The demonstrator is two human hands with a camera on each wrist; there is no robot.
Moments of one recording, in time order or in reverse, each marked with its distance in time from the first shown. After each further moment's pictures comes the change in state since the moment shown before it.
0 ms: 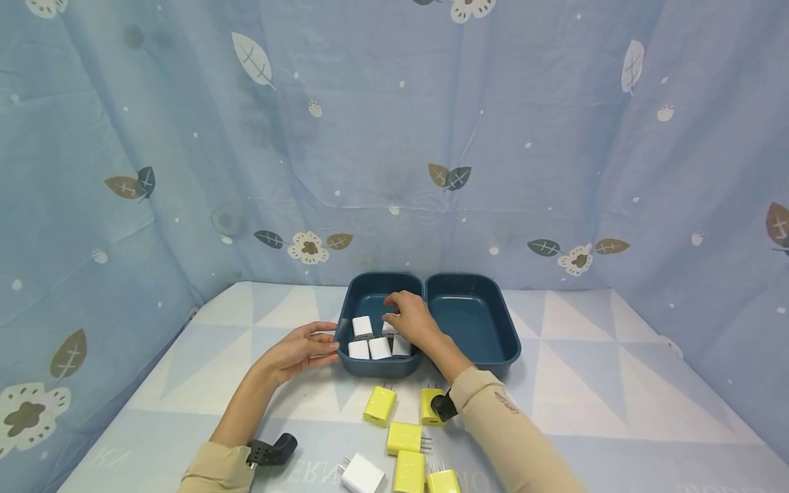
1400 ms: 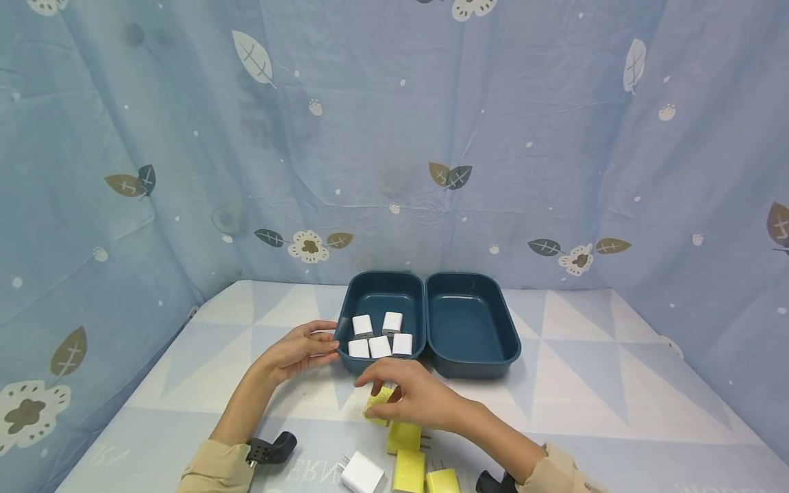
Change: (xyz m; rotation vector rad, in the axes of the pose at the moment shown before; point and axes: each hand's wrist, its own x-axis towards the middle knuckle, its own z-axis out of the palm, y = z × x) left_hand 0.003 -0.004 -0.003 0.016 -0.013 0.010; right_hand -0.113 -0.045 -0.019 0.418 -0.349 -0.383
